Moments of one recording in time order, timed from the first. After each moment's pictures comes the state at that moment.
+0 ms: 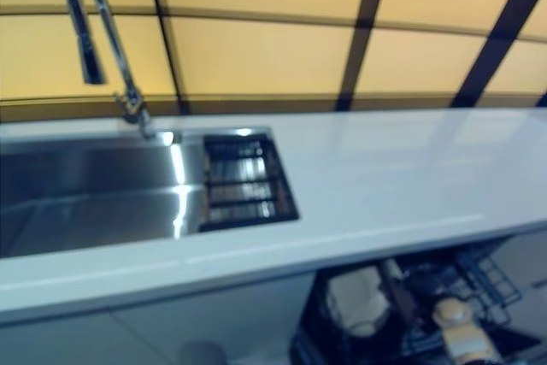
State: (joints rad) left arm 0.06 0.34 -0.23 1.07 0.03 -0.08 0.04; right arm -0.12 -0.61 0.01 0.48 -0.02 0.28 0.12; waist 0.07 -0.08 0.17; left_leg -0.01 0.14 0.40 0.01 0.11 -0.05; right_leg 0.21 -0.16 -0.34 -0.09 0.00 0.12
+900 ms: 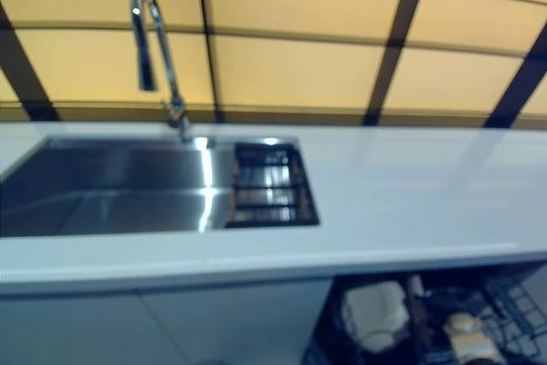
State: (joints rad) left arm 0.07 0.37 -0.24 1.10 0.03 -0.11 0.03; right arm -0.19 -0.61 0.01 0.76 0.03 0.24 0.03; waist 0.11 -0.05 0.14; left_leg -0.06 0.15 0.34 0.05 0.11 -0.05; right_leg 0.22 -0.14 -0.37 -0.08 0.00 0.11
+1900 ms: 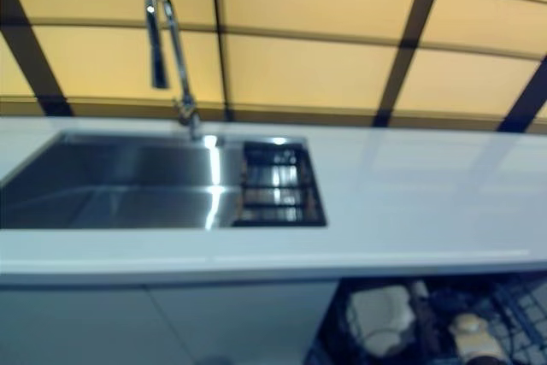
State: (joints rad) left arm 0.07 0.38 -0.25 1.11 0.03 -0.12 0.03; right arm -0.22 -0.64 0.01 0.88 0.02 0.23 0.03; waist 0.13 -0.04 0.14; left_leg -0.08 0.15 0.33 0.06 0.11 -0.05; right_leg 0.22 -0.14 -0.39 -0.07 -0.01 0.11
